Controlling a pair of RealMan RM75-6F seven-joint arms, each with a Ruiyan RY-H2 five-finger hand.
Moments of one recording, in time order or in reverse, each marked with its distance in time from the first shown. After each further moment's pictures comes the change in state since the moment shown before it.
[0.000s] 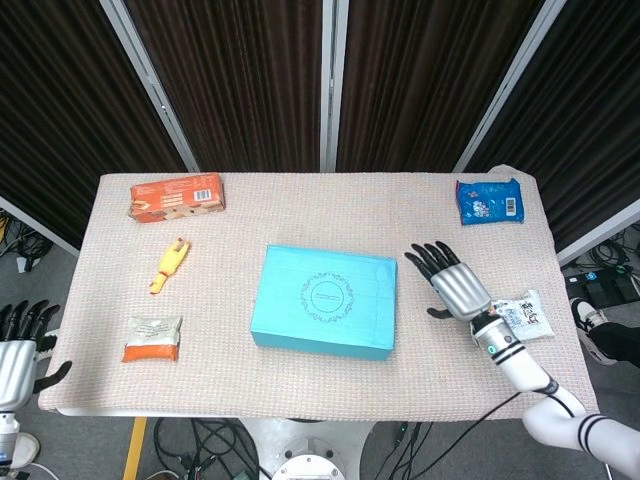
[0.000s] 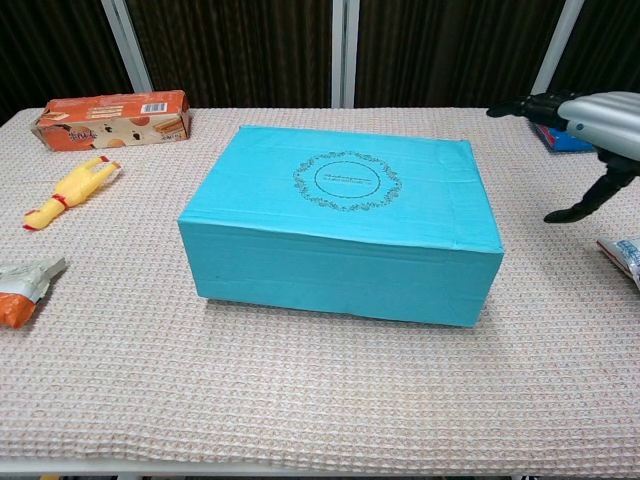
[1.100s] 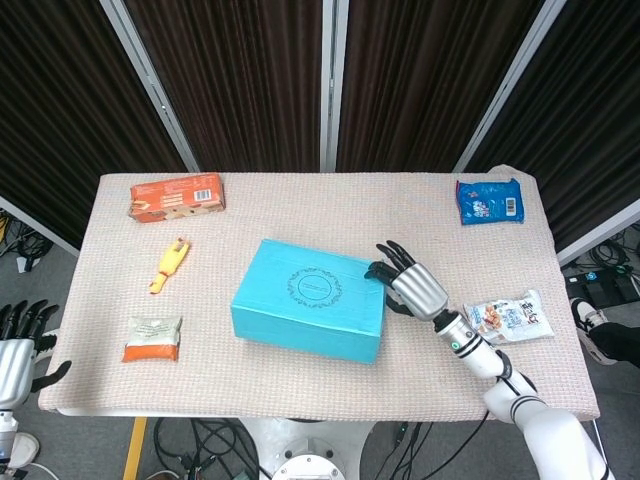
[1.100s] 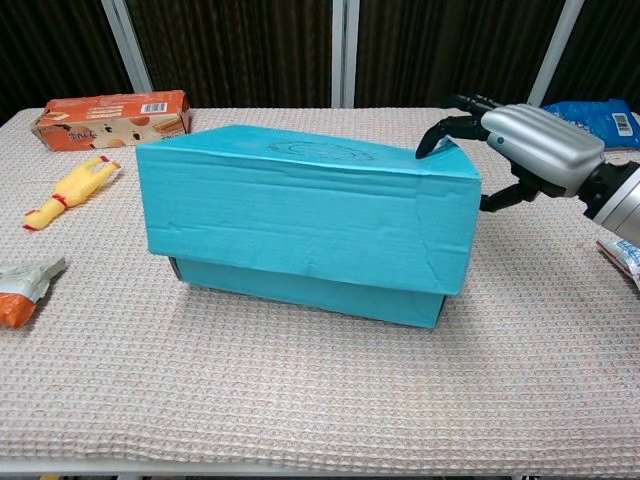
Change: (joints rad) left arm -0.005 0.012 -0.005 -0.009 -0.016 -0.027 -0.025; right arm 0.095 -0.429 -0.110 0.708 -0.113 0.328 0.479
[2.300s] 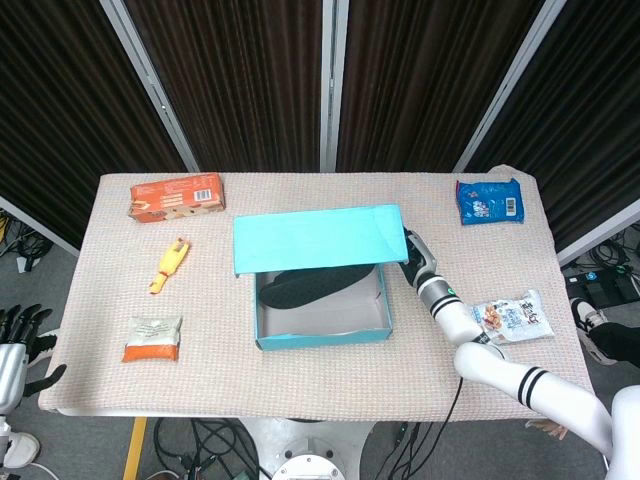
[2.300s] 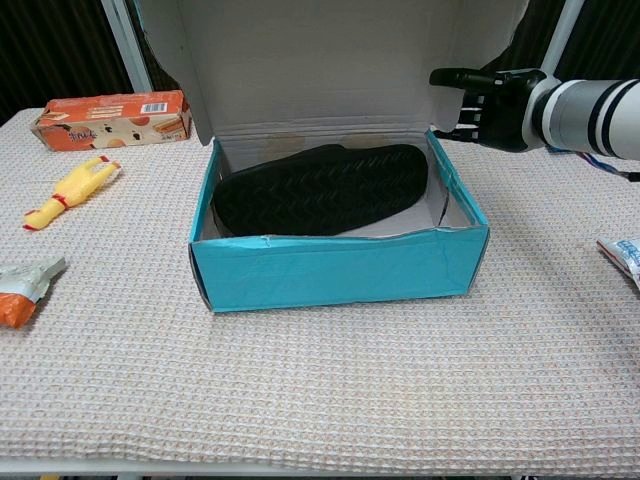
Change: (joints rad) left arm 0.018 -0.009 0.009 0.055 0.007 0.012 -0.087; right arm 0.111 0.360 0.462 -0.873 0.927 -0.861 0.464
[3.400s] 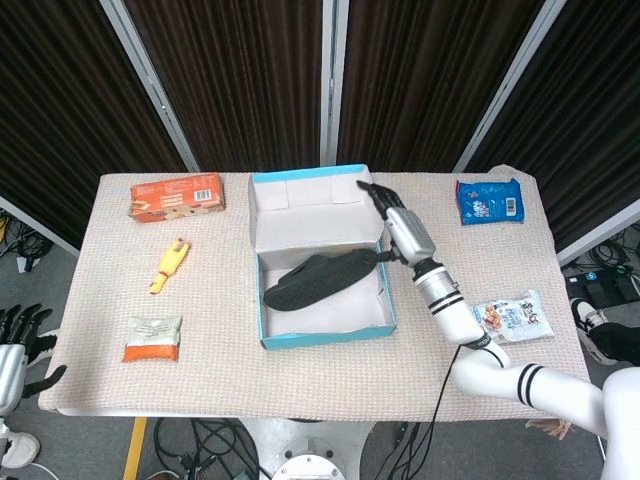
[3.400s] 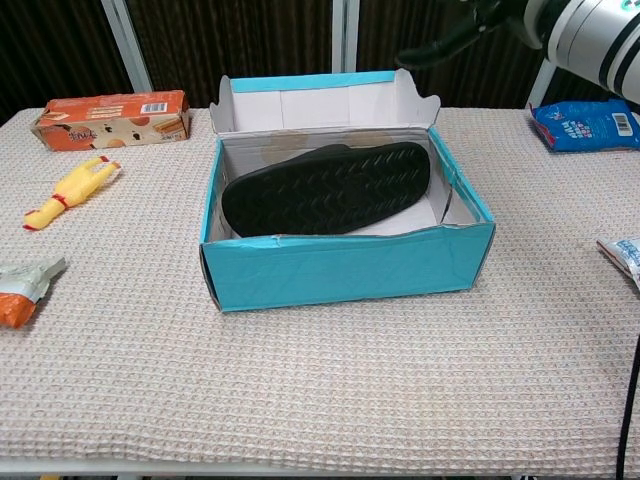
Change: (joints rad) left arm 0.006 0.017 0.004 -0.023 0.018 0.008 -0.004; right arm 0.112 0.082 -0.217 -0.085 -0.367 0.442 -0.747
